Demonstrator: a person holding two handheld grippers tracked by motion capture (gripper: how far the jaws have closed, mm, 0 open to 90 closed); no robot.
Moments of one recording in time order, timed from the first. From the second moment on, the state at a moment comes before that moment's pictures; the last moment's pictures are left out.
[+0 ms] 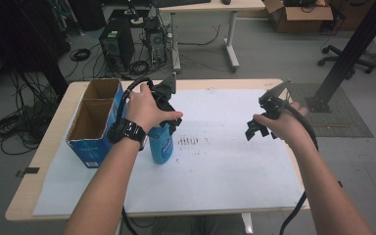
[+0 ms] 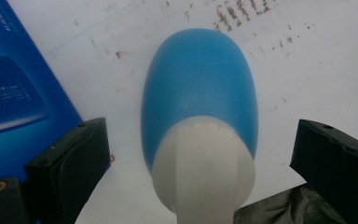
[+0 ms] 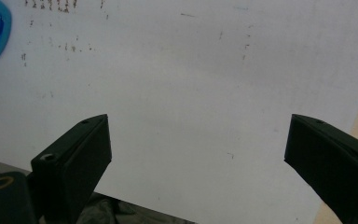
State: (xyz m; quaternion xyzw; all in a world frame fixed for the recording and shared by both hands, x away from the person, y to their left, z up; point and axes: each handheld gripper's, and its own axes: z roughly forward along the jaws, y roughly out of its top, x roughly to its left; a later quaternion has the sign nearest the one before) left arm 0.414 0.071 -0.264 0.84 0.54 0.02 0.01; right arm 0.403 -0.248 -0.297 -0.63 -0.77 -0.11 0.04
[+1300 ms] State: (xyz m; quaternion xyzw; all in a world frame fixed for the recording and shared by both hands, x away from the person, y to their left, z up) left arm 0.418 0.069 -0.290 0.84 0.54 0.02 0.00; right arm 0.402 -0.251 -0.305 -0.63 -0.77 -0.10 0.05
